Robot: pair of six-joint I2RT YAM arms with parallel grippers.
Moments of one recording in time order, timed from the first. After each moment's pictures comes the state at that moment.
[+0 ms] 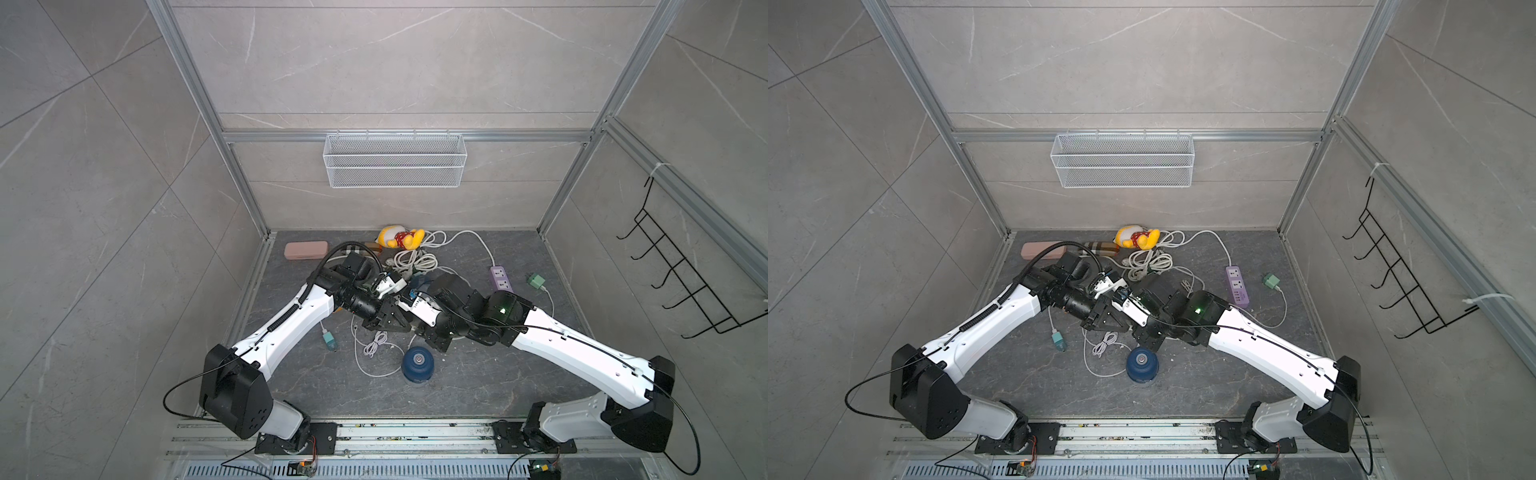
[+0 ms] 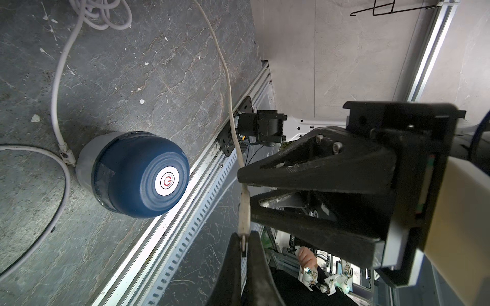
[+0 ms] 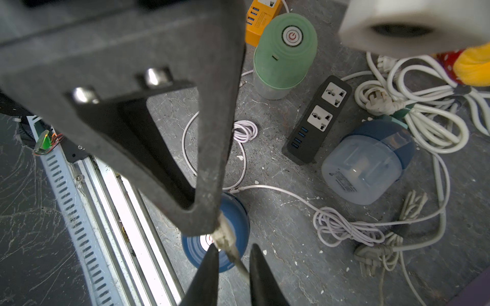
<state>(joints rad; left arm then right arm) -0.56 1.46 1.28 -0.99 1.06 -0.27 0.96 1.39 1.38 -0.94 -0.05 -0.09</state>
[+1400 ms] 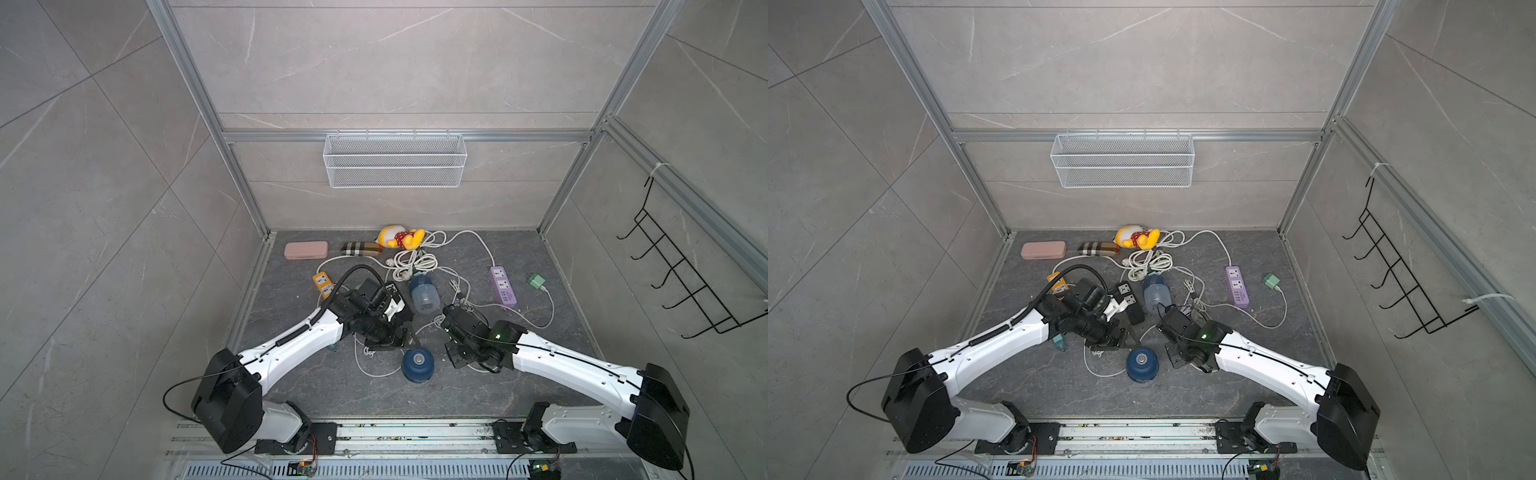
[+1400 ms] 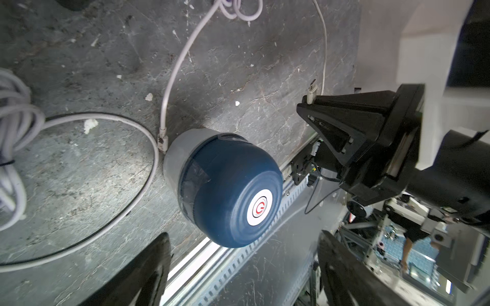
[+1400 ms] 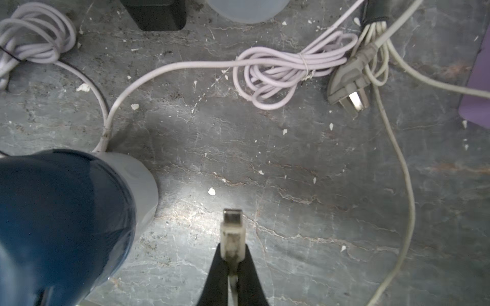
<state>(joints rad) -0.74 1.36 1.01 -0.71 0.56 -0.58 0.87 1.26 0.86 -0.79 0.22 0.45</state>
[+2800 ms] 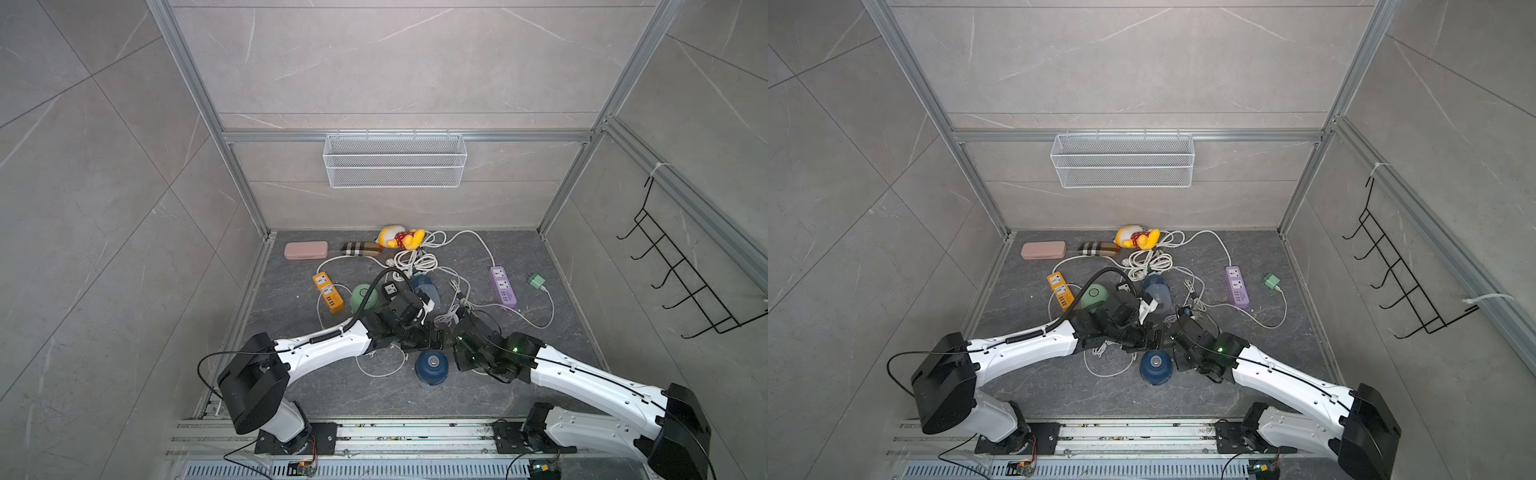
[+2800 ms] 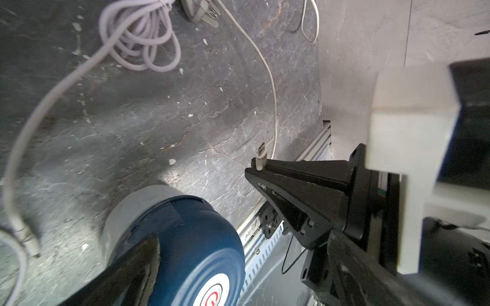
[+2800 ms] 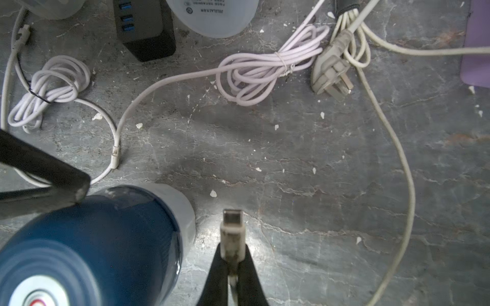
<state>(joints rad) -0.96 1.55 1.03 -0.24 0.46 -0.87 0.87 1.10 0.74 -0.74 0.23 0.55</state>
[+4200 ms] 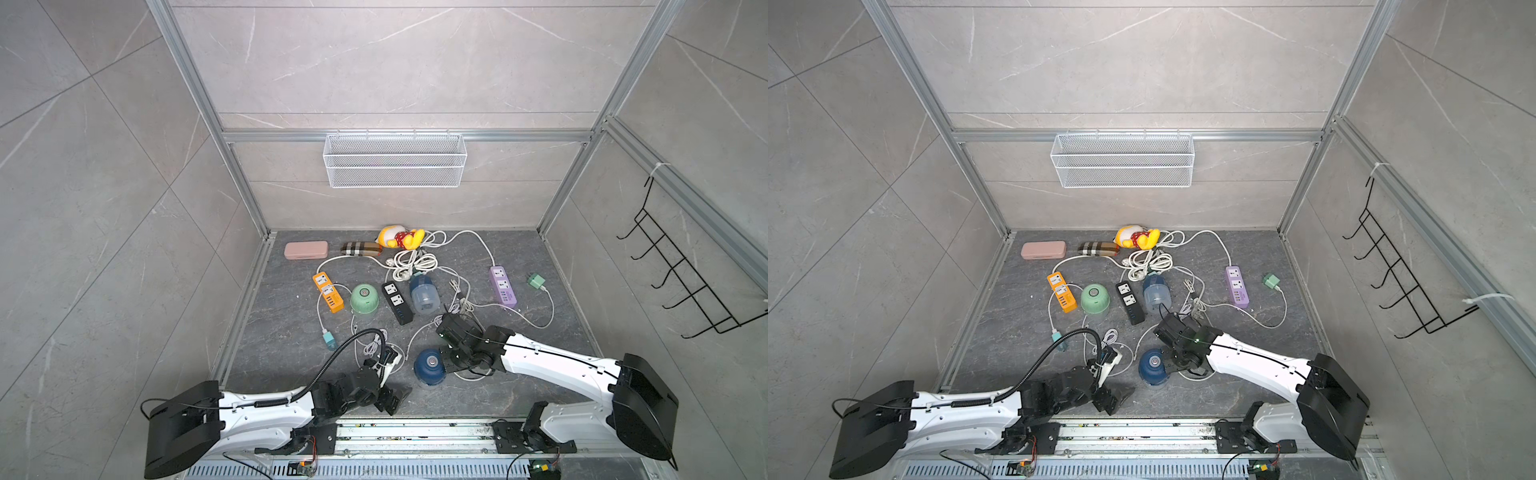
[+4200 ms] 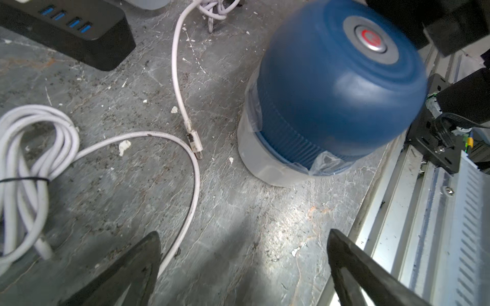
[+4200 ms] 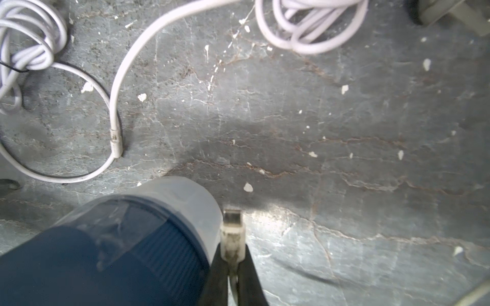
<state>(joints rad) -1.23 1.05 0.22 0.22 -0.15 -0.38 0.88 1.34 0.79 -0.68 0.07 0.64</state>
